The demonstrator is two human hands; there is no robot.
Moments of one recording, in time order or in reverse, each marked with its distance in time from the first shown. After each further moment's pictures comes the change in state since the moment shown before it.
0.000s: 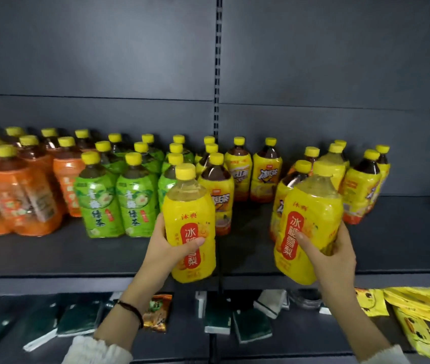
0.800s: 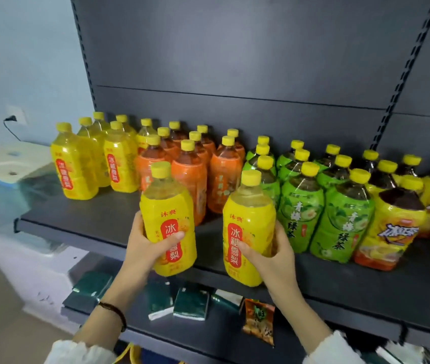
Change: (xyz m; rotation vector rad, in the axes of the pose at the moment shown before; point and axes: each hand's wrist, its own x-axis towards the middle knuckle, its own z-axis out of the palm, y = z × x) left_hand -0.012 0.012 -0.342 0.074 0.386 0.061; right_hand -0.145 -0.030 0.364 0.151 -0.574 0.085
